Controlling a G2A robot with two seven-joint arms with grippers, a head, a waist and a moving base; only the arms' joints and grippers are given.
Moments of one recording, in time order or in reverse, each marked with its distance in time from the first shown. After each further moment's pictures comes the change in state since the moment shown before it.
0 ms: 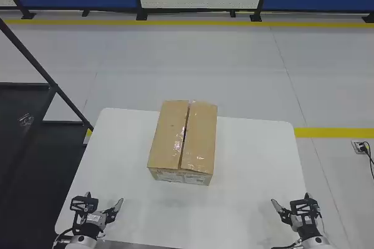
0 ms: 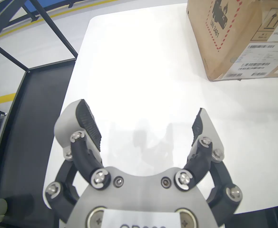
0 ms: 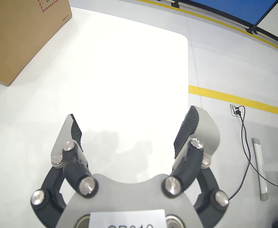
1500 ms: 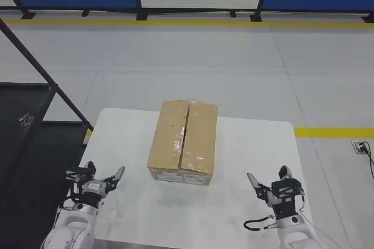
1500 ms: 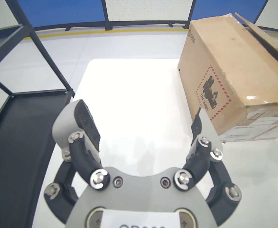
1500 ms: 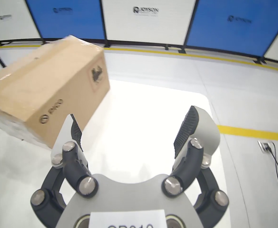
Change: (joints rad) left arm -0.292 -0.014 0.028 0.115 -0.147 -0.099 0.028; right arm 0.203 -0.045 -0.228 -0.085 -0.025 0.059 -0.107
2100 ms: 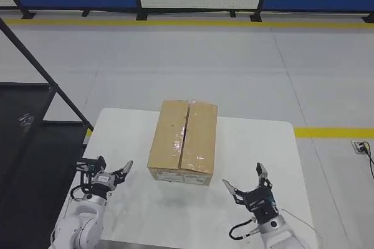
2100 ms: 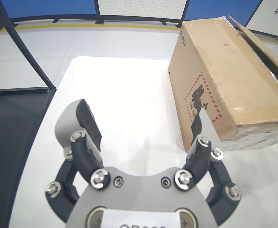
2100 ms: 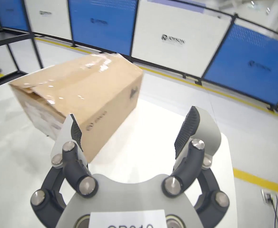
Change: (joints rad) left arm -0.092 -0.013 0.064 0.058 -0.070 0.008 -0.076; right arm 0.045 -0.002 -0.137 -0.010 -0.293 -0.051 -0.080
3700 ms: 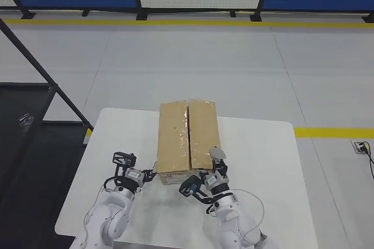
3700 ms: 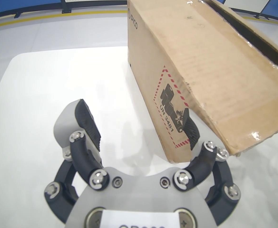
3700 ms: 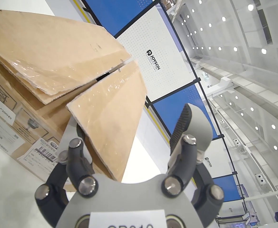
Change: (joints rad) left arm -0.137 -0.046 0.208 0.107 0.068 -0.003 -0.032; right arm 0.355 -0.151 -0.332 0.299 -0.680 0.255 0.403
